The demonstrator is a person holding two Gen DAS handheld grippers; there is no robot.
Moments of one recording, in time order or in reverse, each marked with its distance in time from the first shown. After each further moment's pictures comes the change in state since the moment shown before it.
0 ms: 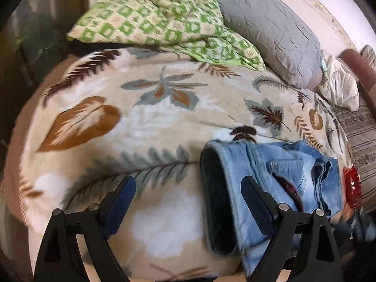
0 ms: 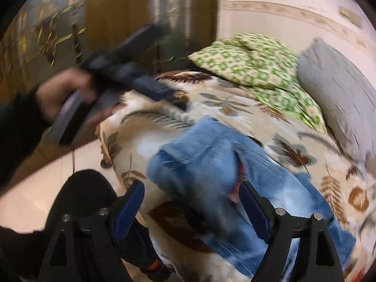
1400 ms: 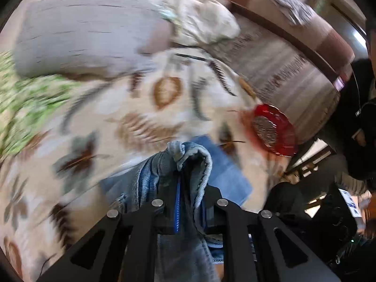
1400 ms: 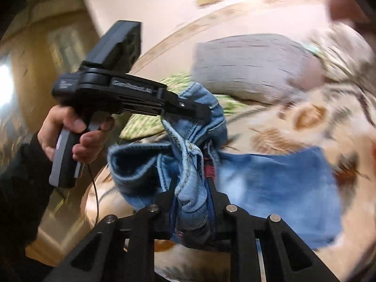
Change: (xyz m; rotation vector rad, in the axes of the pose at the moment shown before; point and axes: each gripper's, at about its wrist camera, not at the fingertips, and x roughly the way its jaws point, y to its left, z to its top) left arm 0.006 -0.351 0.017 0.659 0.134 -0.404; right arm -0.128 -0.143 -0.134 0.731 -0.381 -0.151
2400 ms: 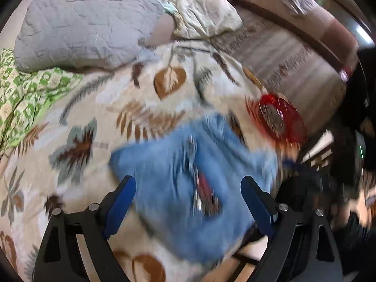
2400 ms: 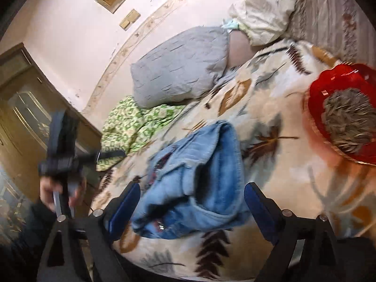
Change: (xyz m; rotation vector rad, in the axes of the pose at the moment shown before) left arm -0.002 -0.004 -0.048 0.003 0.008 0.061; right arm -0.062 -0.121 0.004 0.337 0.007 -0.068
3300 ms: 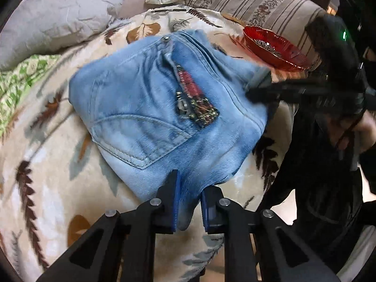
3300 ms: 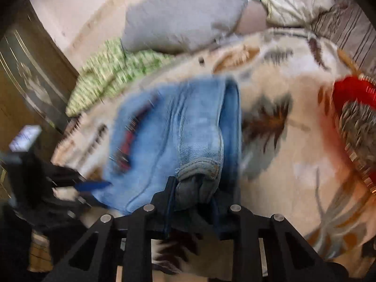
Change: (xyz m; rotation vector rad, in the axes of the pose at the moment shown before) left arm 0.072 -0.024 -0.089 0.158 0.094 0.024; right arm 0.086 -0.007 -0.017 -0.239 0.280 -0.207
